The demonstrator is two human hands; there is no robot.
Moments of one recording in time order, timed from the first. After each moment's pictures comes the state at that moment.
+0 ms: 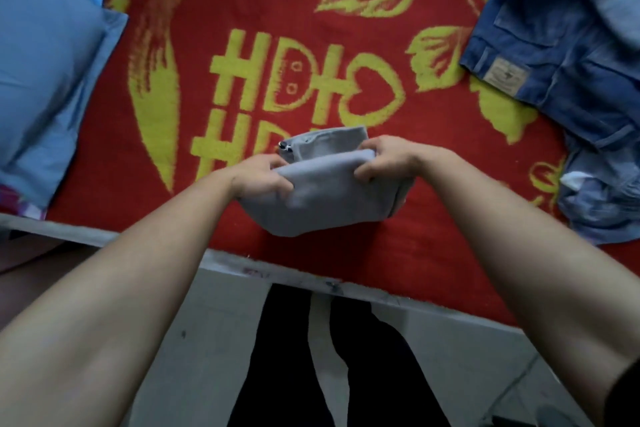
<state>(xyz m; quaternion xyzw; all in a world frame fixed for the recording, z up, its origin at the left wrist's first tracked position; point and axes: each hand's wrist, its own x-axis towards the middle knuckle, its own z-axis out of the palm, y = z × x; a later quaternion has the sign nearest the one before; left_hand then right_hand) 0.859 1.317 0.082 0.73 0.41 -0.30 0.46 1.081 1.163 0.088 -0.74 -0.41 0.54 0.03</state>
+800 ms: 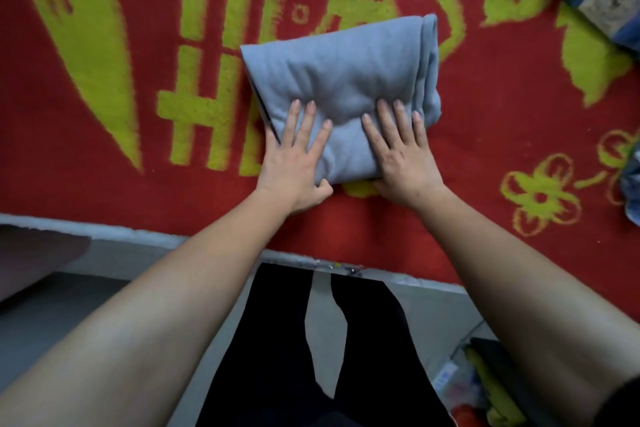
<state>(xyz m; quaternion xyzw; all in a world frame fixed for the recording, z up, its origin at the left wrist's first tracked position) 0.849 1.291 -0.060 0.94 0.22 -0.23 0.11 1.019 1.142 -0.071 -0.79 -0.58 0.19 -0.10</state>
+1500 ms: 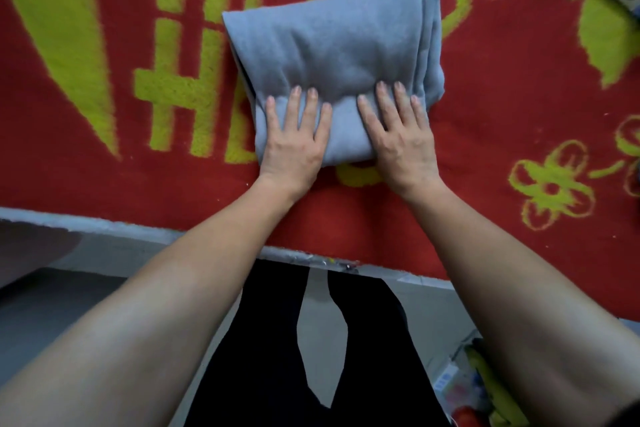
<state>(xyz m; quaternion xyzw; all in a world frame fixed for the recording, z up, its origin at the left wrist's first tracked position) 0.859 1.271 -0.096 0.98 0.19 -0.09 0.00 1.012 1.140 -0.103 -0.82 -0.58 -0.02 -0.02</state>
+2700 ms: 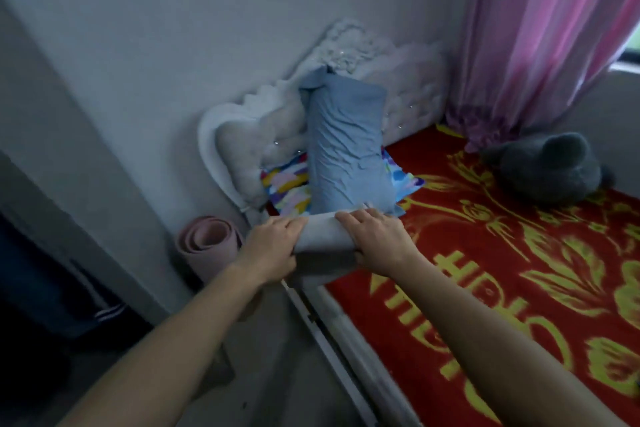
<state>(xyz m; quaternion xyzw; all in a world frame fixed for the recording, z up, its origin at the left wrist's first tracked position) 0.461 1.188 0.452 0.81 0.59 0.03 -0.02 0.688 1.211 0.445 -0.49 -0.87 -0.06 0.05</state>
